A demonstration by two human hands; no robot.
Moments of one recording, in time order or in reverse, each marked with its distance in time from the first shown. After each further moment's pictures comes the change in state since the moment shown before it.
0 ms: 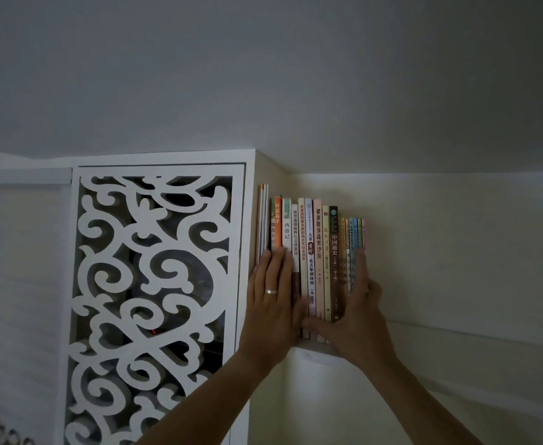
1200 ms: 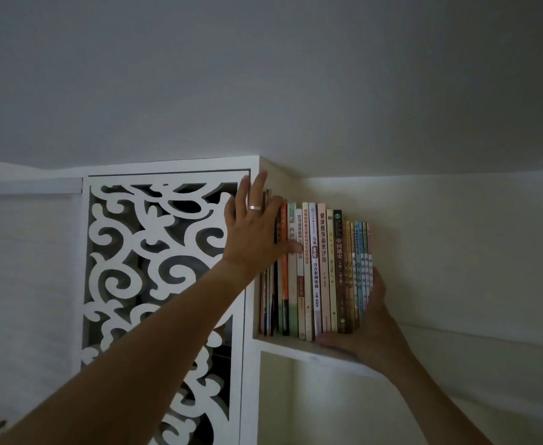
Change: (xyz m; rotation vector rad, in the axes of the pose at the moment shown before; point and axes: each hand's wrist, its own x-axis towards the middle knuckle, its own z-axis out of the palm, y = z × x) left_hand 0.131 -0.041 -0.065 0.222 -0.103 0.001; right_hand 0.004 0.023 -0.010 0.221 -0.185 0.071
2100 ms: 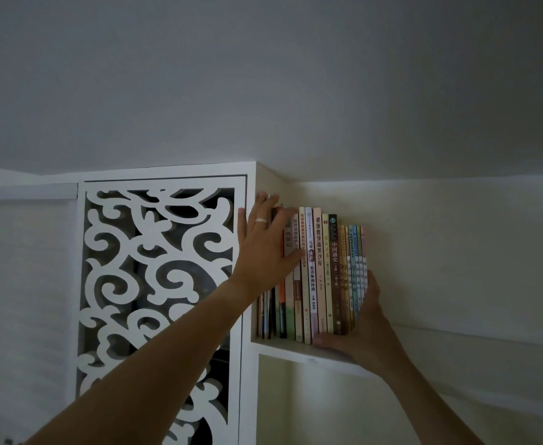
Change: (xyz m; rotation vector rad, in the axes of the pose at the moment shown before) left_hand -0.016 0.022 0.007 -0.346 0.034 0.022; right_hand 0.002 0.000 0.003 -0.033 0.028 -0.009
